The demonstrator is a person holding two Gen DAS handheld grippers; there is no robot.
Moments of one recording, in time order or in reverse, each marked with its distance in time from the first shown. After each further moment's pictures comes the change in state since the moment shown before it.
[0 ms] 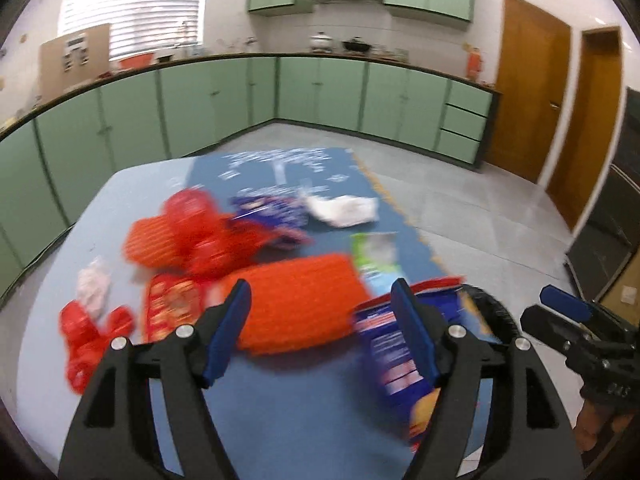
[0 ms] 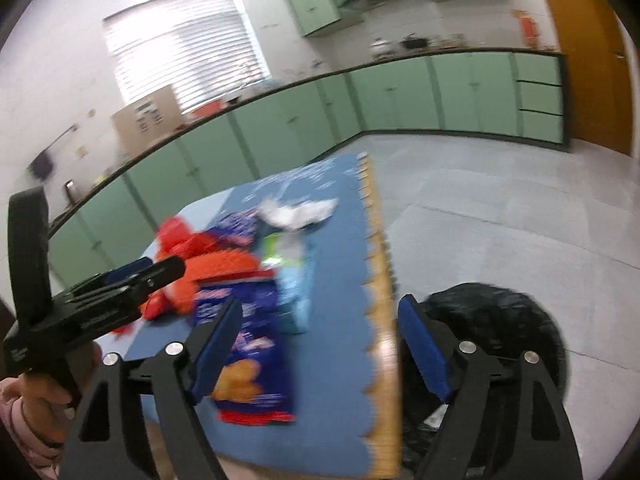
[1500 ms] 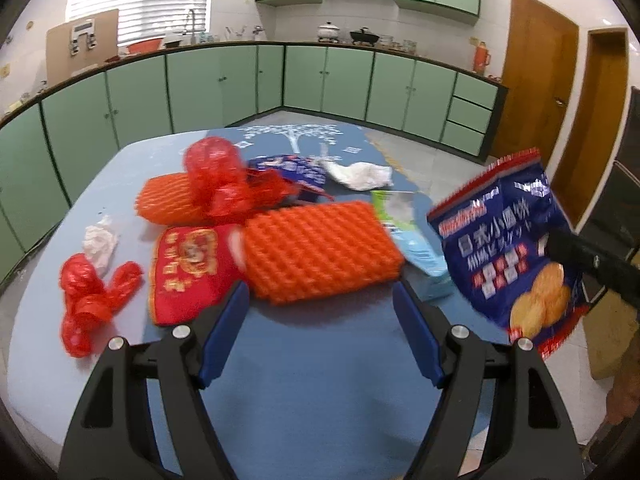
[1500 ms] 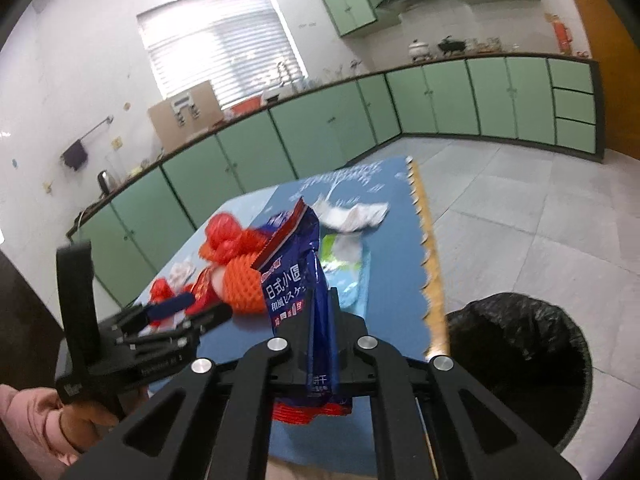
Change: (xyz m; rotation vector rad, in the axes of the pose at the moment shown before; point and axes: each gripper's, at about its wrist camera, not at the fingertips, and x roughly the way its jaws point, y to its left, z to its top) left arm -0.001 0.007 -0.029 -0.011 0.038 -0.022; right arm -0.019 0.014 0.007 -0.035 -0.024 0.097
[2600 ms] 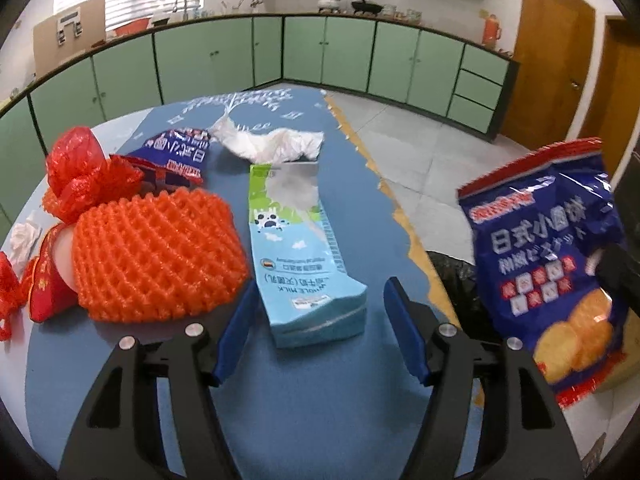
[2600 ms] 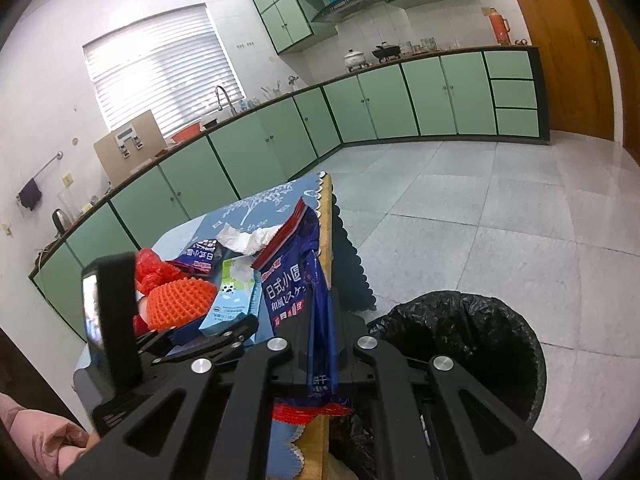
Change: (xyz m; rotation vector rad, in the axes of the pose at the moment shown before) left arm 0.088 -0.108 0.010 -0.028 0.110 0.061; right arm -0.021 -0.077 0.002 0.116 -0.048 -0.158
